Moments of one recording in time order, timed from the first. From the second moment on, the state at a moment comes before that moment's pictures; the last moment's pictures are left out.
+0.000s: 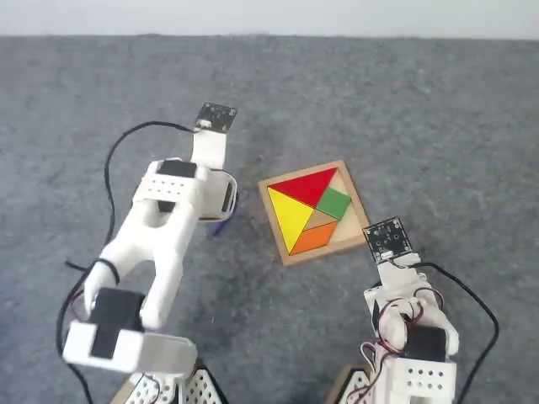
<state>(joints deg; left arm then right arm) 1.8 -0.7 32.7 56.2 0.0 1.9 -103.0 95.5 75.3 24.2</state>
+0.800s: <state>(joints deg) 0.6 8.7 30.2 55.1 12.4 1.9 -103.0 95.5 75.3 24.2</state>
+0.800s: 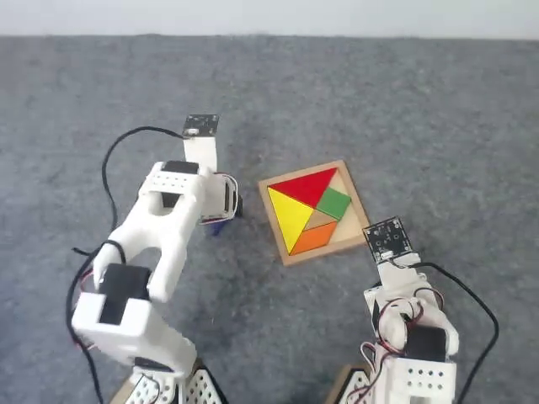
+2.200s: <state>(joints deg) 6.9 18.2 19.7 60.3 11.7 1.9 -103.0 95.5 75.3 24.2</state>
